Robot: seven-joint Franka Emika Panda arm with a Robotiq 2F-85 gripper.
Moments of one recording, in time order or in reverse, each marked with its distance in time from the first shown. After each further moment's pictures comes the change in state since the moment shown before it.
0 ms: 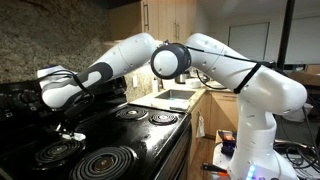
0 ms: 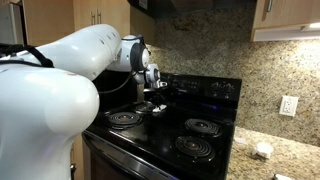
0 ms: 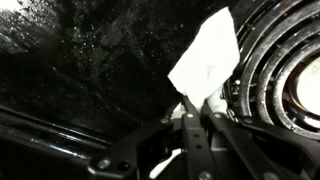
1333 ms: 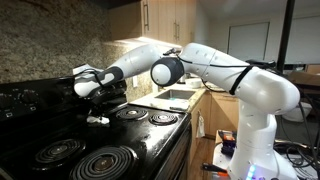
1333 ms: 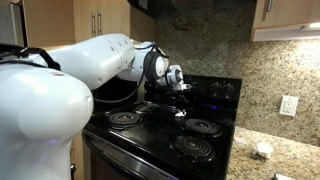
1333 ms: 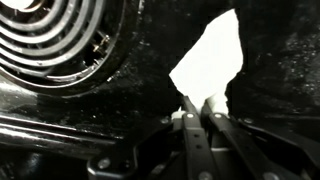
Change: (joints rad) arm -0.192 0.102 -0.062 0.185 0.003 -0.143 0.003
